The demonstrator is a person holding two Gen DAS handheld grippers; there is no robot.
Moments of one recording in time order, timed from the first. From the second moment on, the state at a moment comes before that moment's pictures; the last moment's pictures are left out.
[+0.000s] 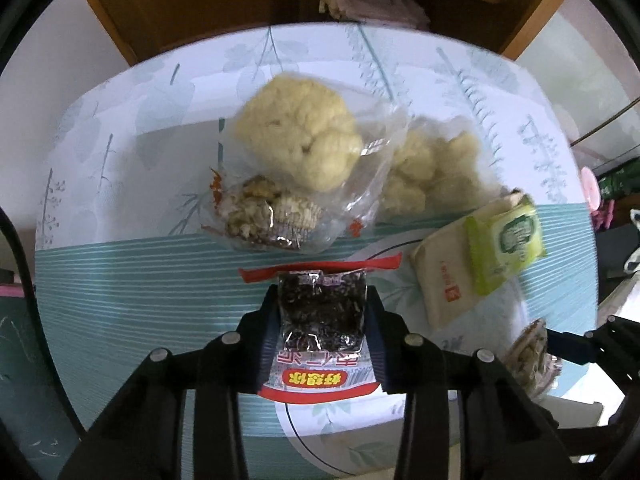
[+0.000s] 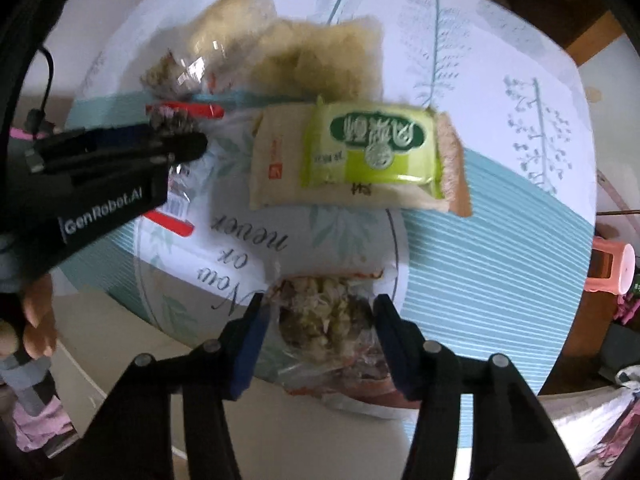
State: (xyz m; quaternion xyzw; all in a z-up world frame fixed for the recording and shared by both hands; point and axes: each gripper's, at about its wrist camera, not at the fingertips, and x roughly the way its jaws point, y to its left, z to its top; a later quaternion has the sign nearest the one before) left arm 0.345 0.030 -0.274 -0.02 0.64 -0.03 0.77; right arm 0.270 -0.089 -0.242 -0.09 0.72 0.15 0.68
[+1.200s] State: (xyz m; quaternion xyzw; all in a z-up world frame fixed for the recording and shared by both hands) left arm 0.085 0.037 -0.107 -0.02 0.54 -0.08 0.84; right arm 0.081 -0.127 -0.073 0.06 0.58 0.21 0.78
